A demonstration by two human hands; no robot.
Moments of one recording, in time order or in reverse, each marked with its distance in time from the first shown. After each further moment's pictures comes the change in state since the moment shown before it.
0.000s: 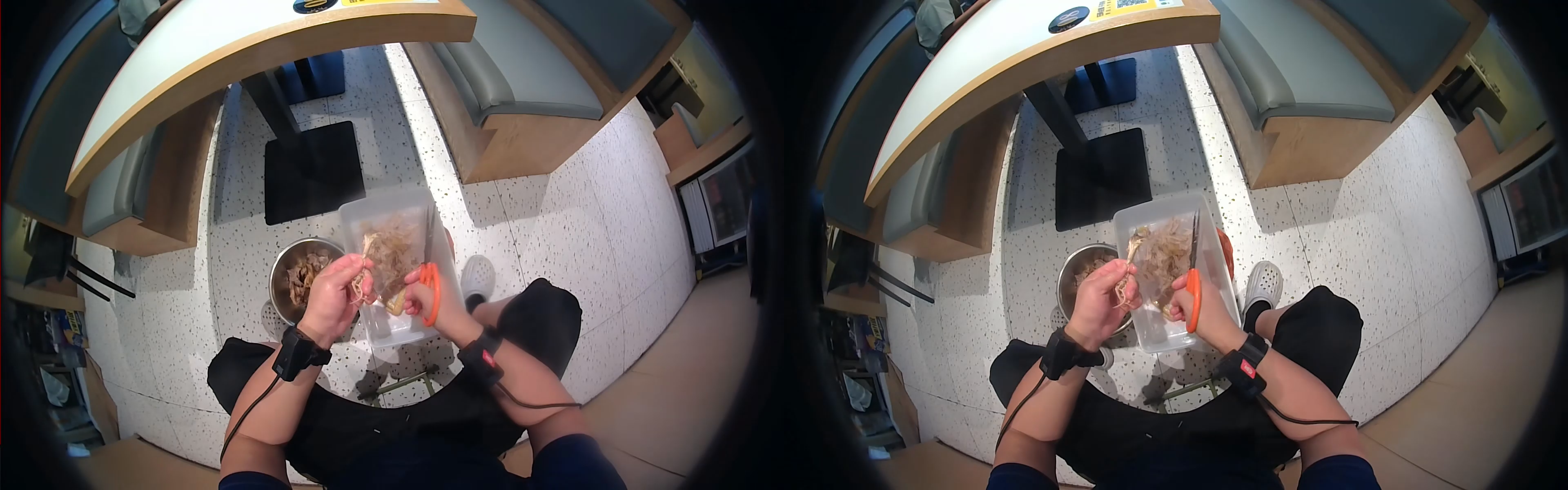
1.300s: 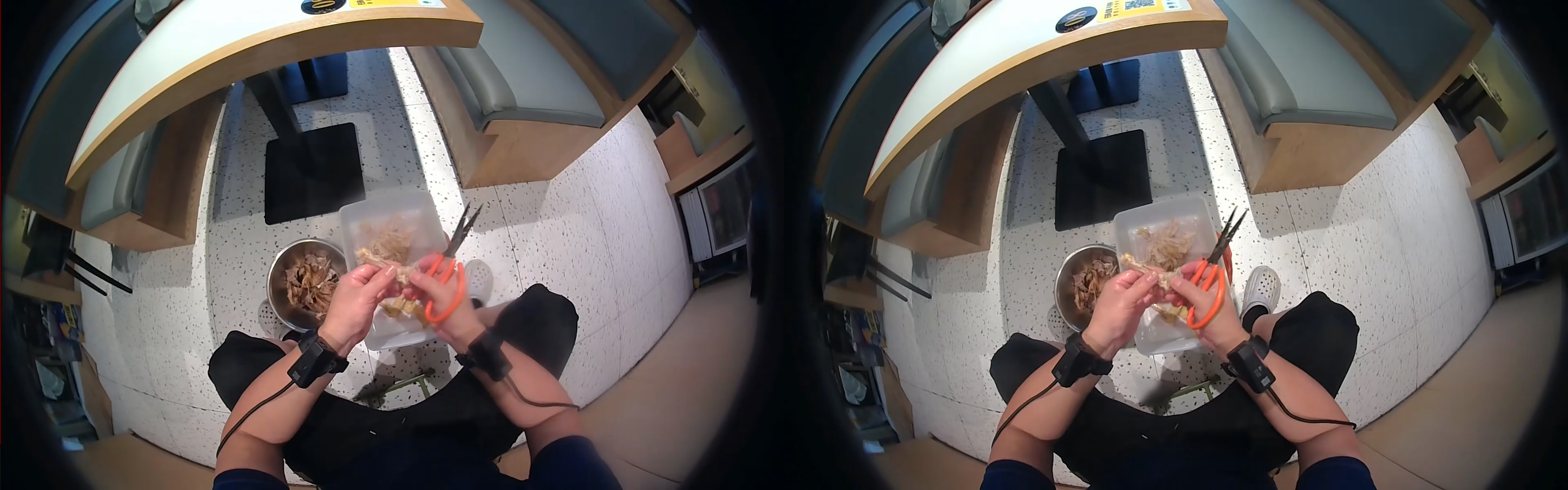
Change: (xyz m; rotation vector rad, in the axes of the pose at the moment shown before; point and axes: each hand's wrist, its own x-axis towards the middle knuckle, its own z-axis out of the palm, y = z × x) left_hand 0.004 -0.025 0.027 0.184 0.049 0.011; right_hand -0.005 -0.021 0.005 0.334 0.056 -0.145
